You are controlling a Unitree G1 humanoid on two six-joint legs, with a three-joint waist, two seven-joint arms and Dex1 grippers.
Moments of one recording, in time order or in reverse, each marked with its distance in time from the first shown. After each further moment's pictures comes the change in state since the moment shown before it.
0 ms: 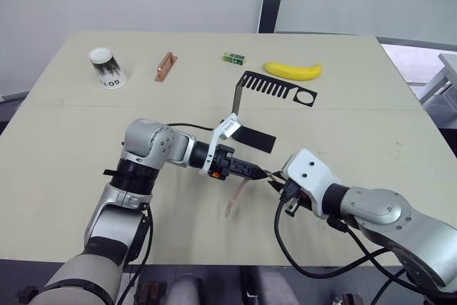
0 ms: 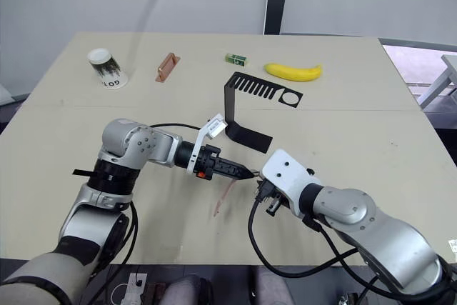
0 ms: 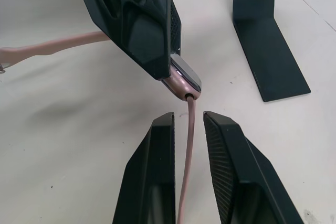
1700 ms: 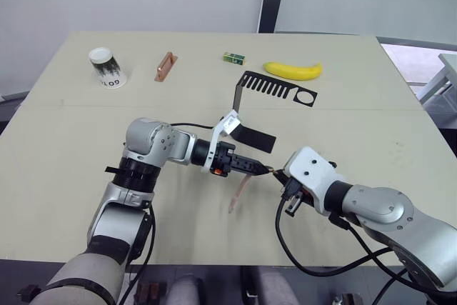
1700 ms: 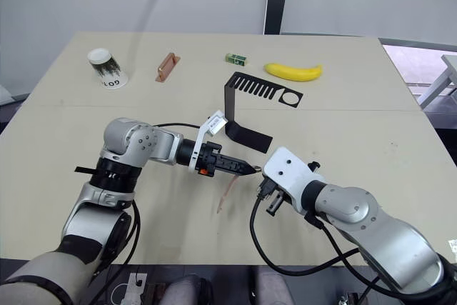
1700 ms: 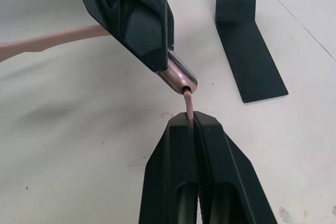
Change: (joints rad) left arm -0.012 -0.018 0.026 0.038 -0.007 -0.015 0.014; right arm 0.000 -0.018 0.007 -0.001 -0.056 -0.025 0.010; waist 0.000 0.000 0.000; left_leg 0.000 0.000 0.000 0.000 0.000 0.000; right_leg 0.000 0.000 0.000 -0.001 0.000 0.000
